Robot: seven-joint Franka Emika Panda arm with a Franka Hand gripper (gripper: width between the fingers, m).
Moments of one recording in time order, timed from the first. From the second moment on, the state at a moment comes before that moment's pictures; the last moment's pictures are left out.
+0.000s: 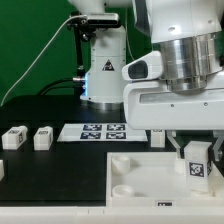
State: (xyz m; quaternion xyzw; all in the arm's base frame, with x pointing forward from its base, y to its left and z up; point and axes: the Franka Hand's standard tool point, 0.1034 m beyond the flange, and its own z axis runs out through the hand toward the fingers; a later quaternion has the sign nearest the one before) arm 0.620 0.111 0.078 -0.93 0.35 -0.02 0.09
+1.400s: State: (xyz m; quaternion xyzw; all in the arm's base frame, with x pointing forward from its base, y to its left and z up) arm 0.622 0.123 0.078 -0.99 0.13 -0.02 0.09
